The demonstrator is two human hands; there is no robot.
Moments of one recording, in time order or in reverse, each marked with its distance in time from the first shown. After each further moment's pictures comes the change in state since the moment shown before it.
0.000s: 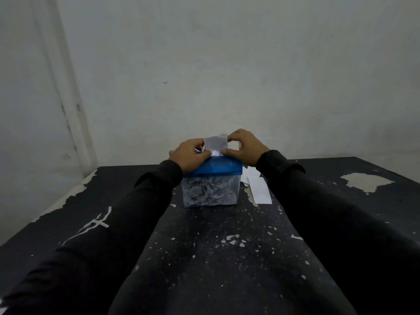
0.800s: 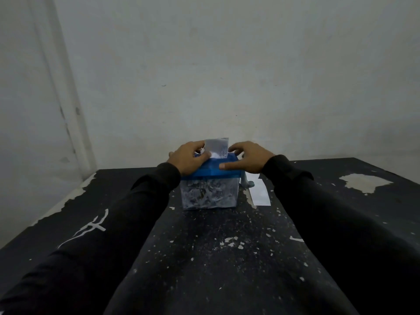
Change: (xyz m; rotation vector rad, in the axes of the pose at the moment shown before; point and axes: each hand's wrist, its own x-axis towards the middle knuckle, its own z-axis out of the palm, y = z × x) left_hand -0.008 0.010 -0.005 0.049 -0.041 0.062; right_hand -0.020 -0.001 -0.005 0.065 -0.141 0.155
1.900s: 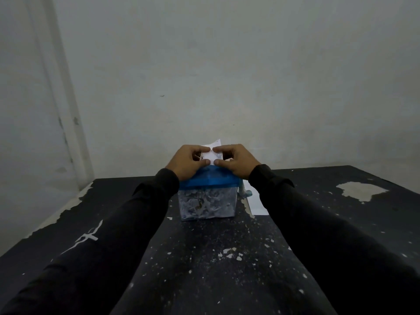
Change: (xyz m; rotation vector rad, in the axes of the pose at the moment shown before) left_hand 0.008 0.009 -0.005 -0.275 0.070 0.029; right_hand 0.021 -0.009 0.016 0.348 0.147 -0.227
